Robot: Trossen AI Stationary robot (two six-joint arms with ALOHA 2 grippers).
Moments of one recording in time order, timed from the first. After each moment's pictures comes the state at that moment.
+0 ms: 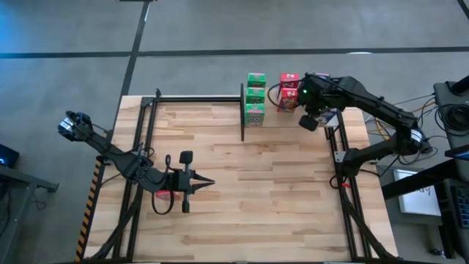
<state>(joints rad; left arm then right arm) -0.56 1.14 0.85 0.04 -0.59 0.09 -0.53 1.31 1.45 -1.38 0.28 -0.13</state>
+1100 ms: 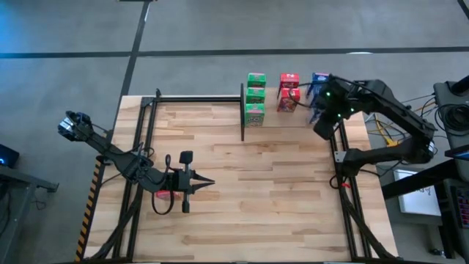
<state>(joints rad) -0.56 1.14 0.85 0.04 -0.59 0.08 -0.53 1.14 1.47 -1.55 0.00 0.04</state>
